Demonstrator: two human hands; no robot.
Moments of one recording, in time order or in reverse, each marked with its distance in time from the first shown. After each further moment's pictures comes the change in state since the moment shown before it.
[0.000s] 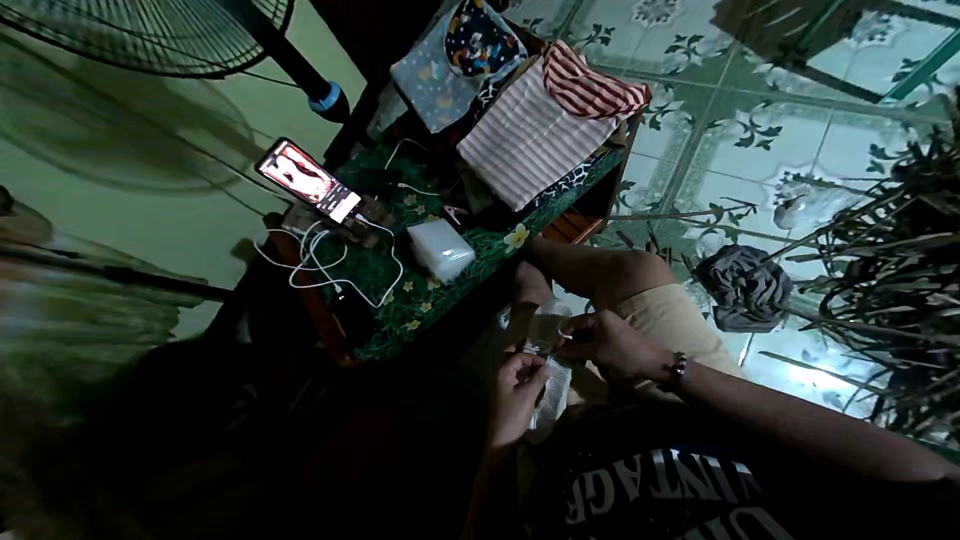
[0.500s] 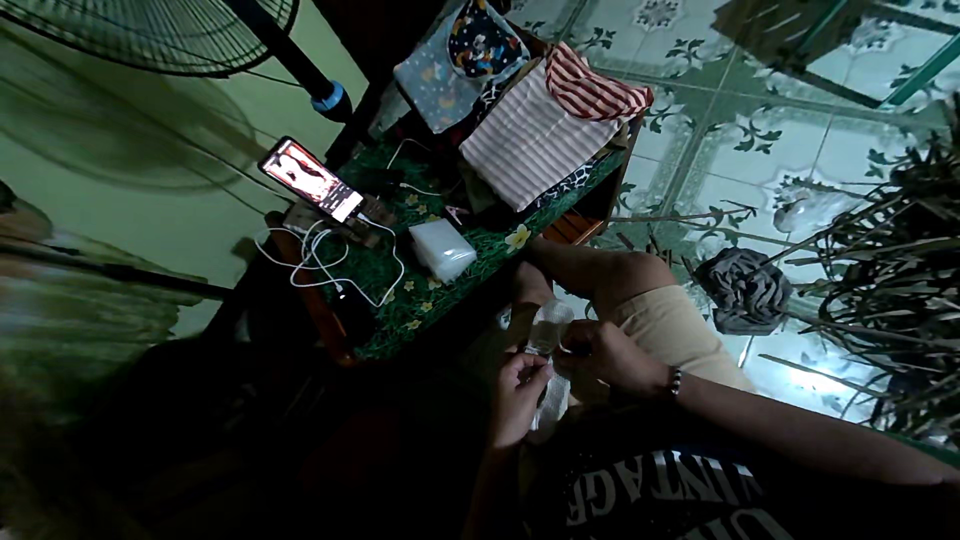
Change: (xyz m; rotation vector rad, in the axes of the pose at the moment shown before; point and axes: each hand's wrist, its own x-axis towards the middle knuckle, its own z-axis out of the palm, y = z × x) left_hand 0.000 -0.003 0.000 0.006 0.001 -0.001; right_hand -0.004 0.010 0.014 -0.288 0.089 -0.101
